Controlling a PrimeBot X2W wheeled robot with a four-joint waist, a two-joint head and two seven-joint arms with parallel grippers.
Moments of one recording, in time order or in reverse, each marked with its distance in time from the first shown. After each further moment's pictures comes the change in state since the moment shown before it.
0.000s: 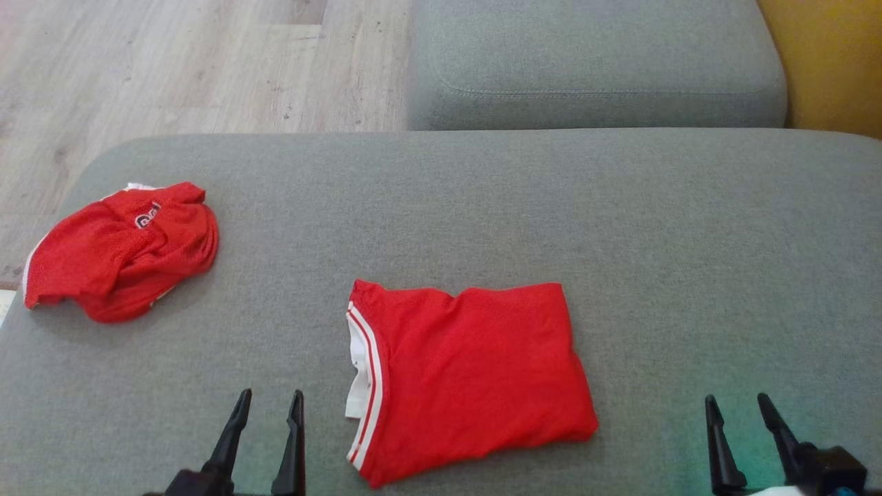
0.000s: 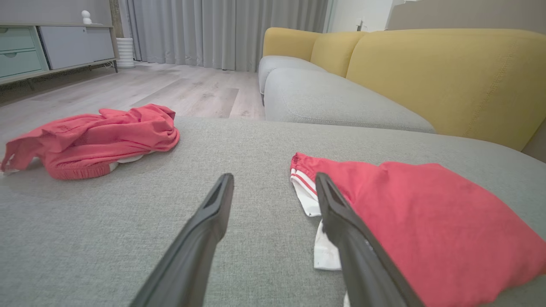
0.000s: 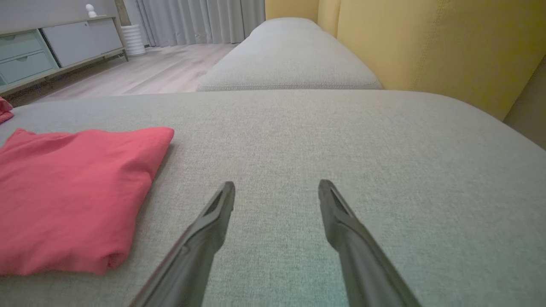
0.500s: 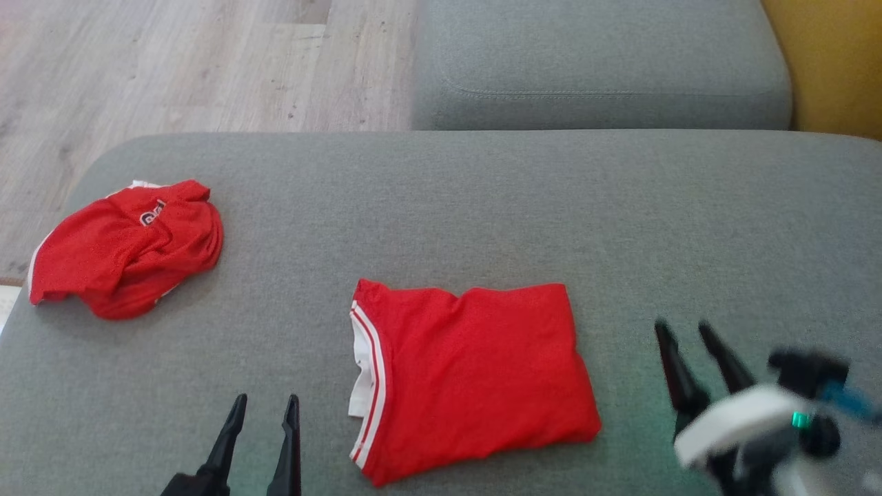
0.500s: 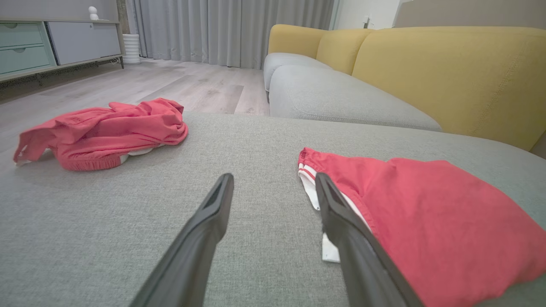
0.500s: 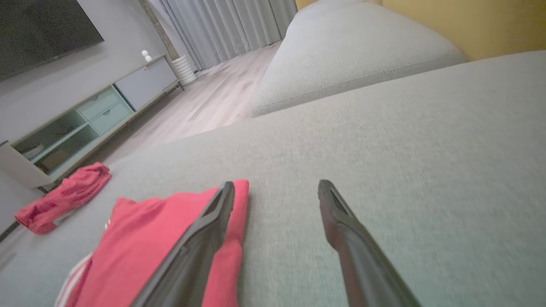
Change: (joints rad) left arm 0.009 -0.001 0.018 0.007 0.000 -0.003 0.000; right arm -0.123 -0.020 0.150 -0.074 0.338 0.000 0.228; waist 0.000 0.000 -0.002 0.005
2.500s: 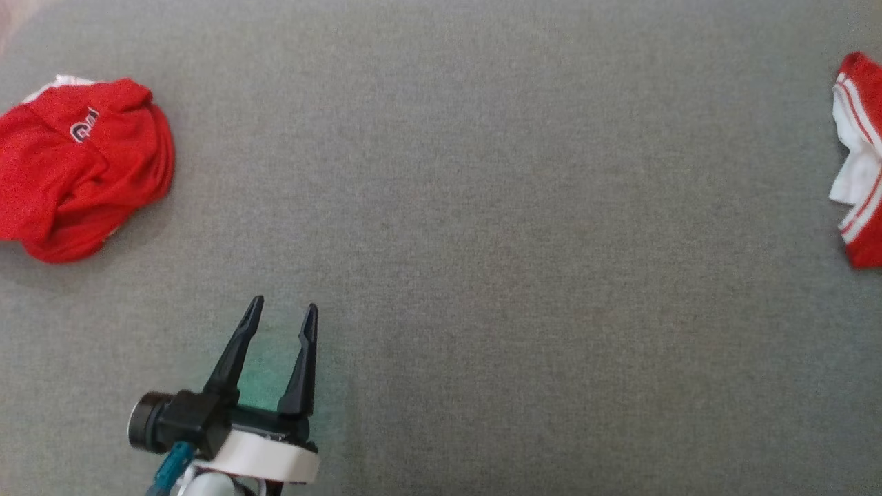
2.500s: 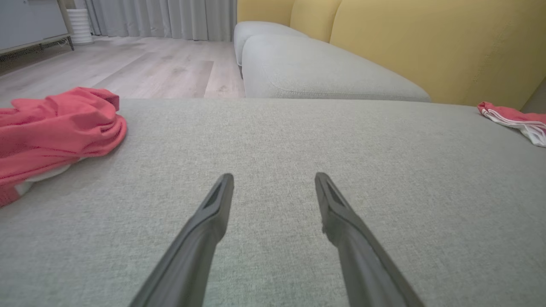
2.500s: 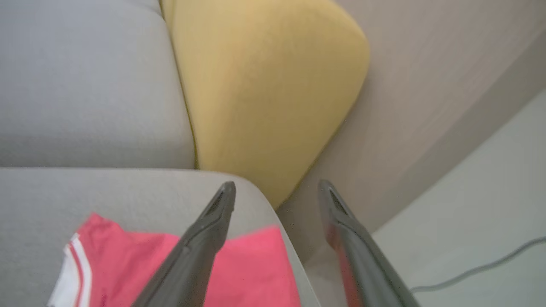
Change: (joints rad) left arm -0.189 0.054 -0.092 -0.058 -0.015 -0.015 0.000; right arm -0.726 -0.310 -0.635 0.221 -0.738 0.000 0.275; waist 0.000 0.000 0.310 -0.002
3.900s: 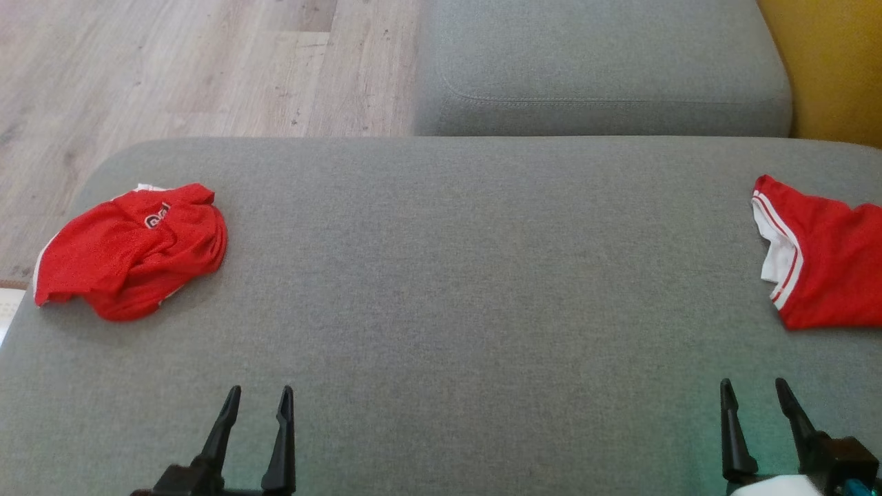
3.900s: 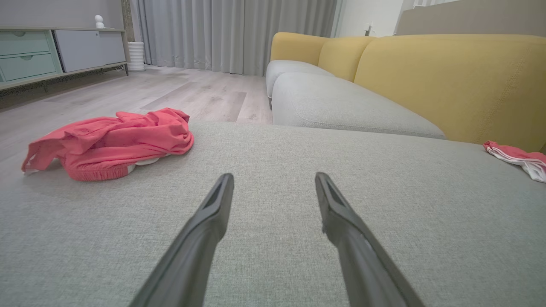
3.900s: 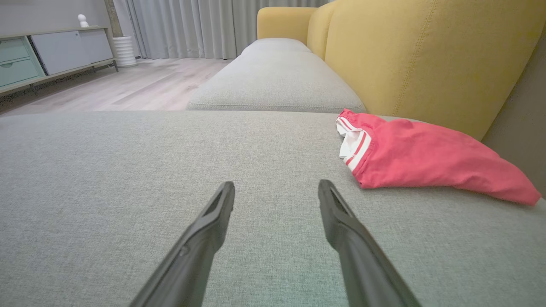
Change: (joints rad) left arm 0.166 -0.052 0.107 0.073 0.015 0.008 0.000; right arm 0.828 0.373 0.407 -0.168 0.319 0.000 -0.509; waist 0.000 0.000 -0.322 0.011
